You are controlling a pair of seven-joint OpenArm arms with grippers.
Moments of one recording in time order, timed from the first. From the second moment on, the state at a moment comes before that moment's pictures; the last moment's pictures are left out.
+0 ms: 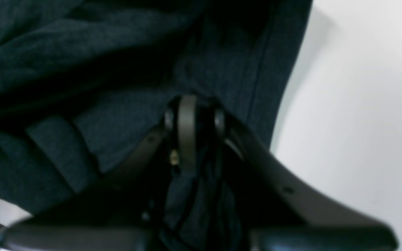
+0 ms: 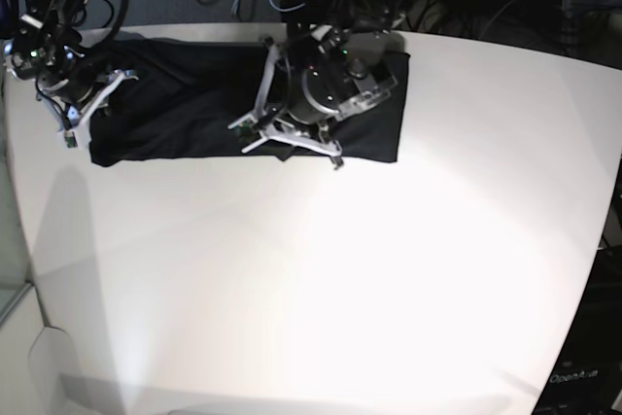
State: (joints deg) left arm 8.0 7.7 23.1 105.4 15.3 -40.5 57.5; right arm -12.8 9.1 32.2 90.5 15.3 39.5 -53.5
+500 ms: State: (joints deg) left arm 8.0 7.7 23.1 105.3 15.2 -40.5 57.6; right arm -12.8 9.2 30.9 90.5 15.1 39.5 -53.4
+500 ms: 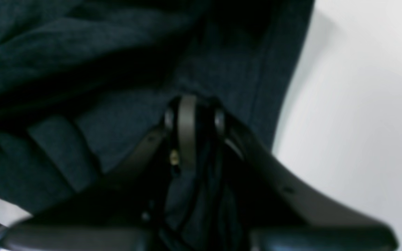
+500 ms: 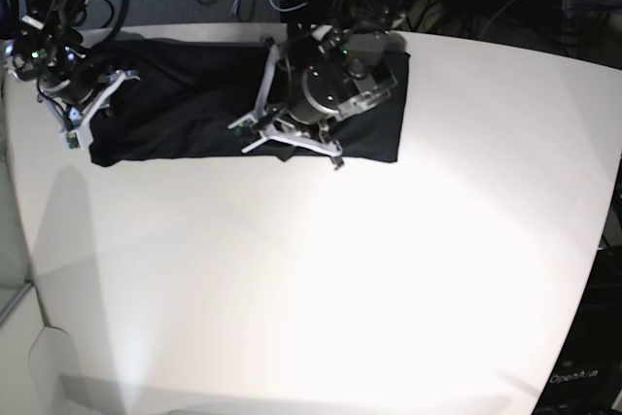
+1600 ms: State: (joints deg) left arm 7.5 7.8 16.4 108.5 14.9 -40.7 57.6; right arm -12.8 9.2 30.1 90.5 15.2 39.5 -52.6
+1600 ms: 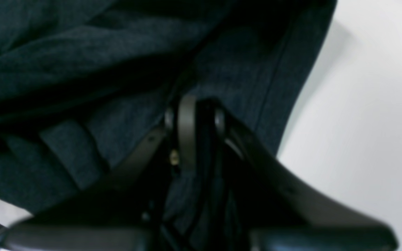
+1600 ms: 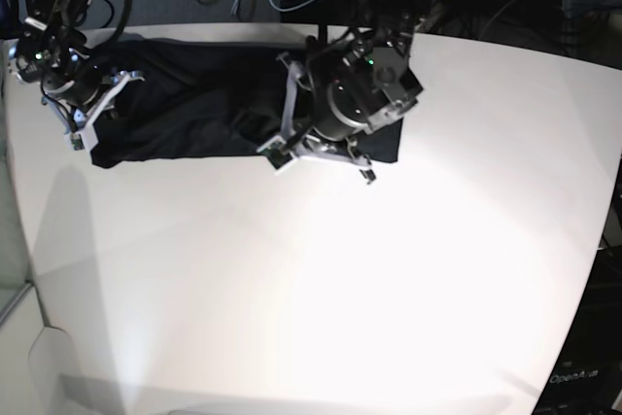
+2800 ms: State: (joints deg) left arm 6.1 7.7 27.8 103.6 14.8 -40.5 57.6; right arm -12.8 9.1 30.0 90.5 15.3 39.5 -52.6
